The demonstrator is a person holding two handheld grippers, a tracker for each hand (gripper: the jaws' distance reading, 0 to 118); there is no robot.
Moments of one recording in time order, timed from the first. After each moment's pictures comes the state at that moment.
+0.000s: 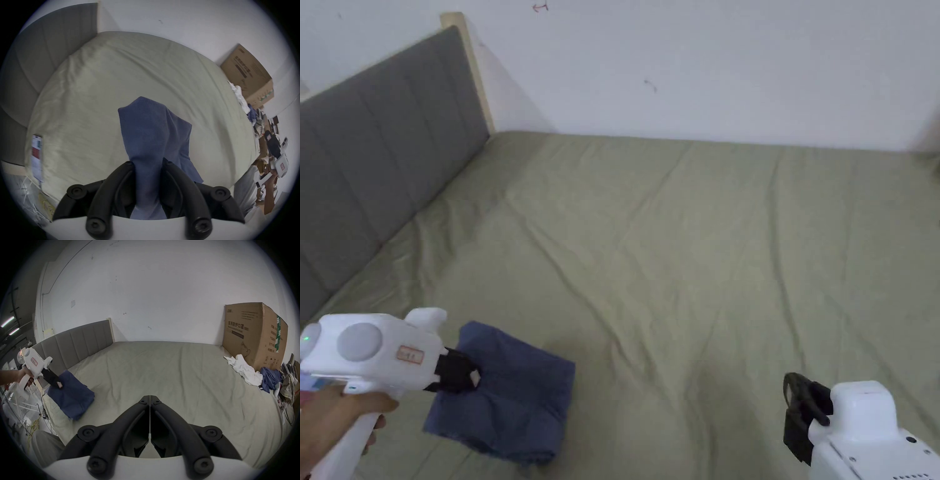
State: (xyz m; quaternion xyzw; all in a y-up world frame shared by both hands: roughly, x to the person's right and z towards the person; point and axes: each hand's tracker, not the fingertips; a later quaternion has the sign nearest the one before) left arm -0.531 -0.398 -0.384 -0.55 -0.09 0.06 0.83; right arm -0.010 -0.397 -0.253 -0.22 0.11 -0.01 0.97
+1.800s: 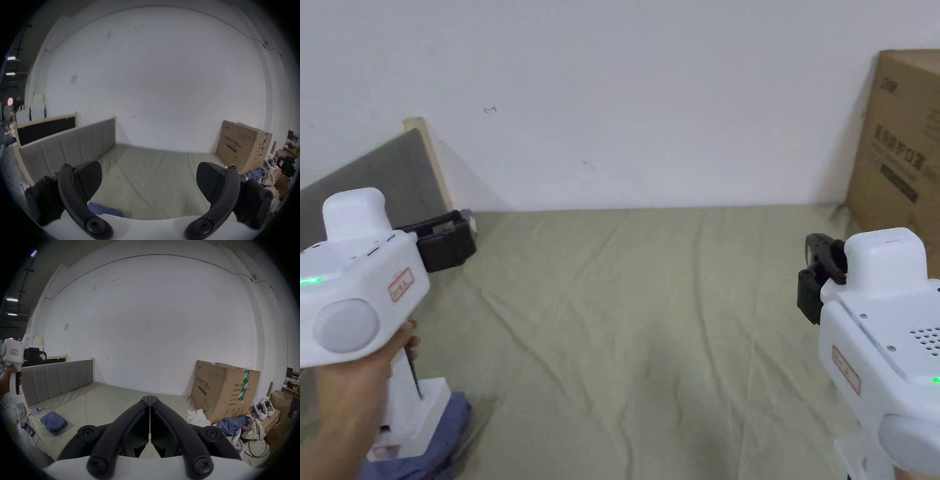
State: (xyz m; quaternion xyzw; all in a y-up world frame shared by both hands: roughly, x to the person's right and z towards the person) left arm -0.325 -0.153 -0.258 -0.04 0.03 0.03 1.00; right arm 0.090 -0.190 -0.174 -0.02 0.01 0.05 1.00
